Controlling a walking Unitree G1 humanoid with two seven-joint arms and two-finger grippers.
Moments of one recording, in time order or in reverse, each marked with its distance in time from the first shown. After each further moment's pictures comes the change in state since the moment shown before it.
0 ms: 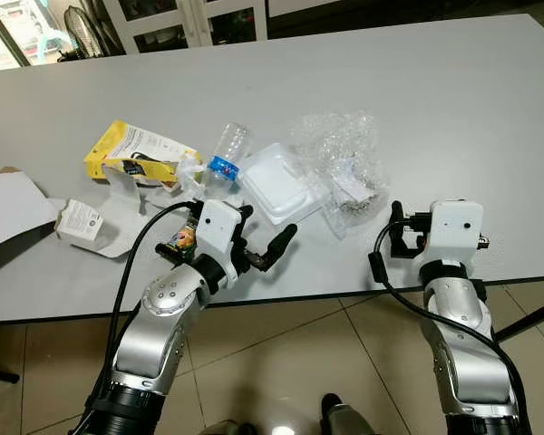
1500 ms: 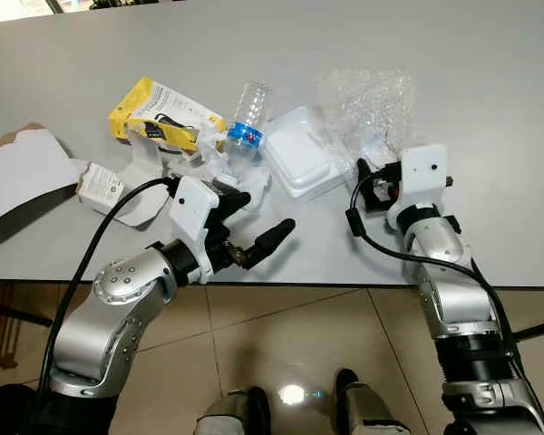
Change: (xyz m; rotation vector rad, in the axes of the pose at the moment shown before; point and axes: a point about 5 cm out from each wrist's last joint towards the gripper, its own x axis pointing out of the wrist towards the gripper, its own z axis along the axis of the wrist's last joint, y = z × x) left arm -0.030 0.004 0.050 0.012 0.003 -0.168; right arm 0.061 0.022 0.035 -0.035 -0.097 0.208
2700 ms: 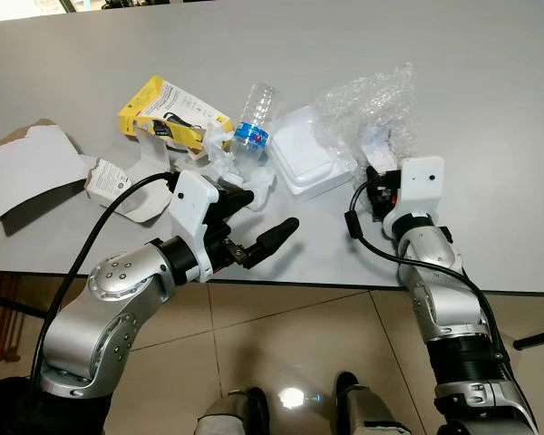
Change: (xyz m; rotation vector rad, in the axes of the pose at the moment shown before) left arm -0.001 -0.004 0.009 -0.016 0.008 -0.030; right arm -0.003 0.006 -0.021 0.104 0.054 -0.021
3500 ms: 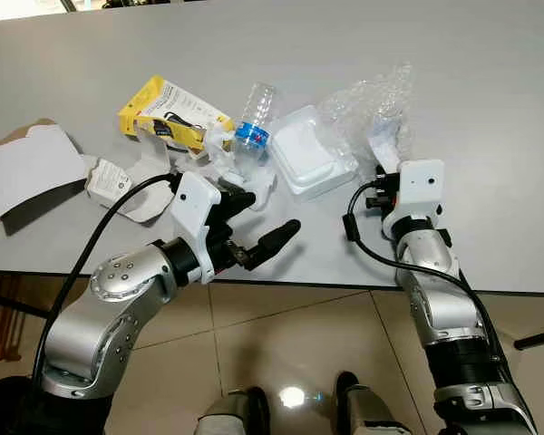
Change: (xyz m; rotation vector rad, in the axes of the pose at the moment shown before) left arm 0.001 -0.002 -0.001 -0.002 0.006 -0.005; right arm -0.002 -0.001 -0.001 -0.032 -0.041 -0.040
